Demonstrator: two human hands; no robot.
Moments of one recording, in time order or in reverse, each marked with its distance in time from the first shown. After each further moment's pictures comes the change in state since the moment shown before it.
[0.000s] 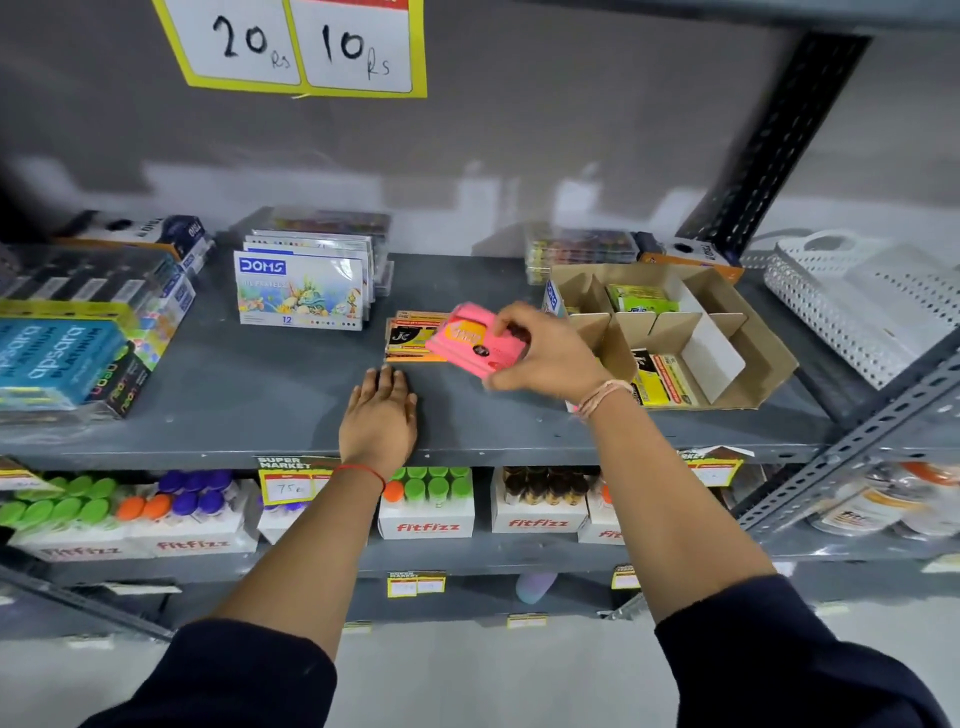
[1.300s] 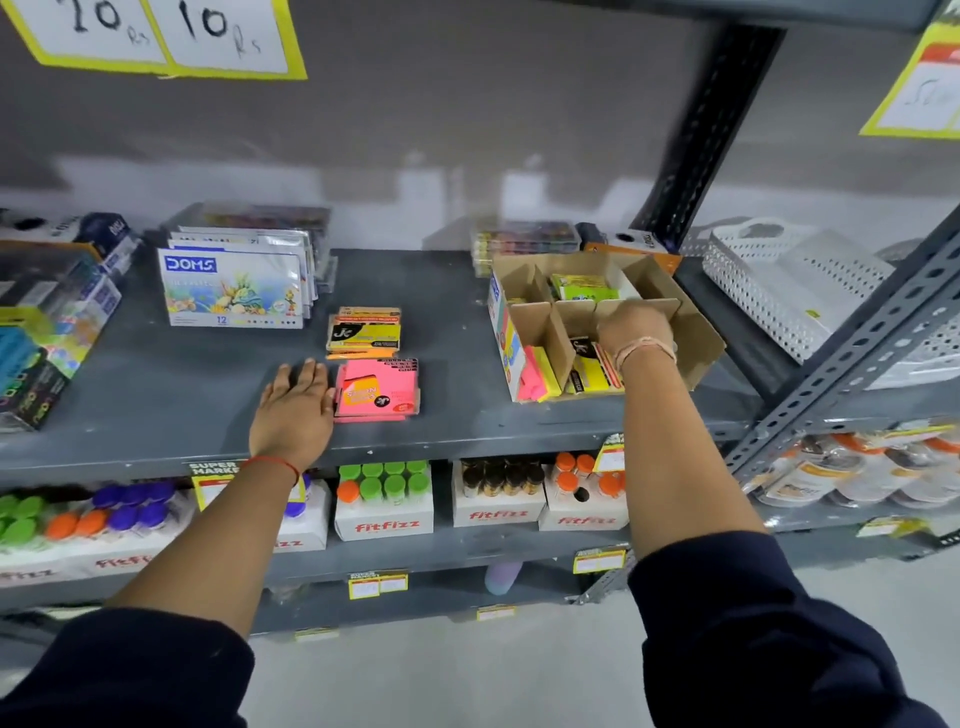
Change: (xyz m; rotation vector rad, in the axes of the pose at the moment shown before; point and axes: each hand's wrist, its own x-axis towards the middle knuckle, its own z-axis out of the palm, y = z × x) left_hand 0.009 -0.022 -0.010 0.086 -0.066 -0.053; right_hand -0.018 0.066 -0.085 -0.405 0.306 0.743
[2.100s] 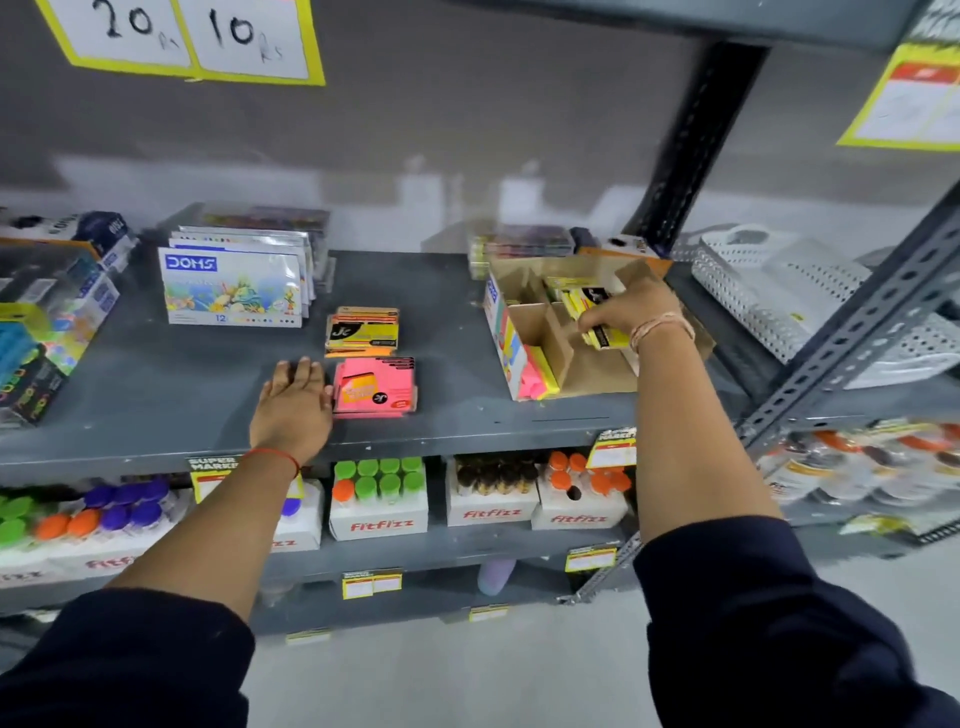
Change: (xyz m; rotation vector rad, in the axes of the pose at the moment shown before) left_hand 0.000 0.002 0.001 0.006 -0.008 0.001; right_hand -0.001 0.000 -0.034 0.185 -0.114 -0.005
